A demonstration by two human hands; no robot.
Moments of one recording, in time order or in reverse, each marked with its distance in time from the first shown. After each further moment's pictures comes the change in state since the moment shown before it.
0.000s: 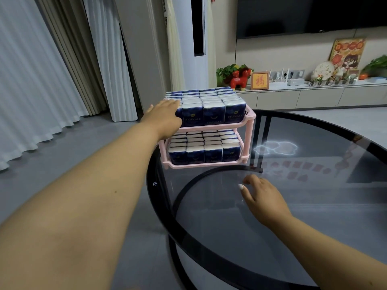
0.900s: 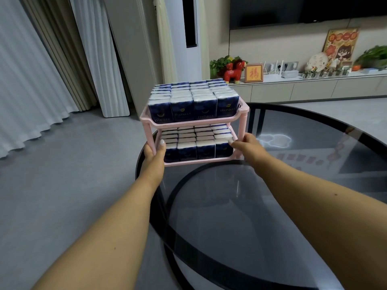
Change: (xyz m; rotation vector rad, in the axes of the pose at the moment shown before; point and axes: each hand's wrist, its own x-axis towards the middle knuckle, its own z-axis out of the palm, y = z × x) left_hand -0.064 -0.001 0.117 -1.053 0.095 -0.530; right_hand 0.106 -0.014 -0.028 0.897 -0.105 0.328
